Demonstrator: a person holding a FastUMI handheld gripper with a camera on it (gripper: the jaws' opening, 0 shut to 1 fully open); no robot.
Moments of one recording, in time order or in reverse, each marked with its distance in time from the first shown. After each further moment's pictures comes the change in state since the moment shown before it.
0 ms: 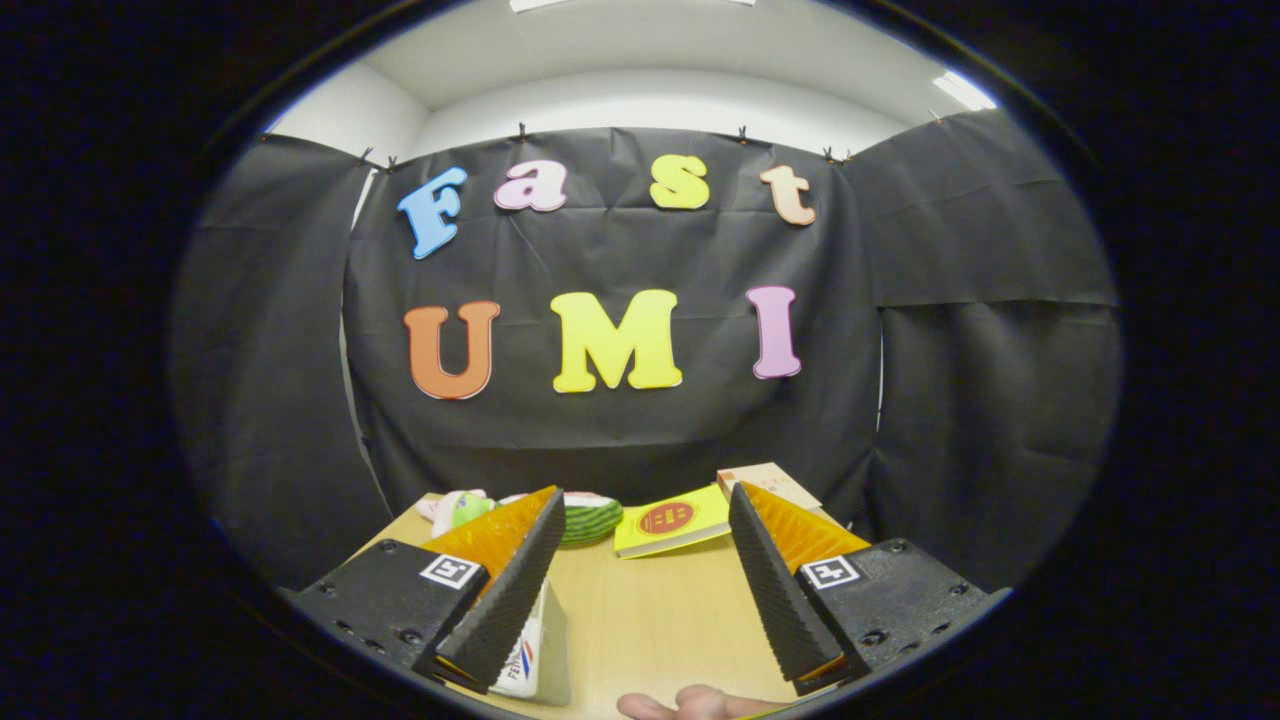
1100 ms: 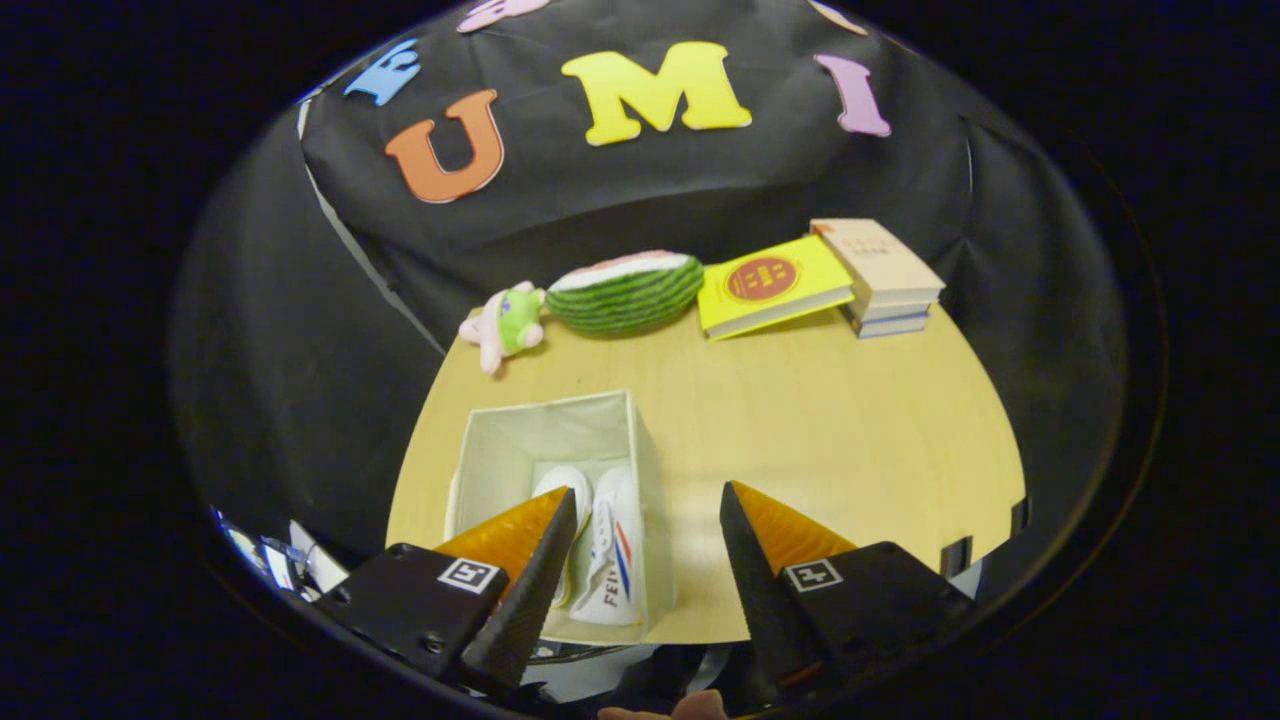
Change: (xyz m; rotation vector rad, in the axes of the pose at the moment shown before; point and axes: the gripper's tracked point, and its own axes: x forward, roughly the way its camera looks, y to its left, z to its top) arm 0.064 0.055 -0.152 0.090 0.691 0.094
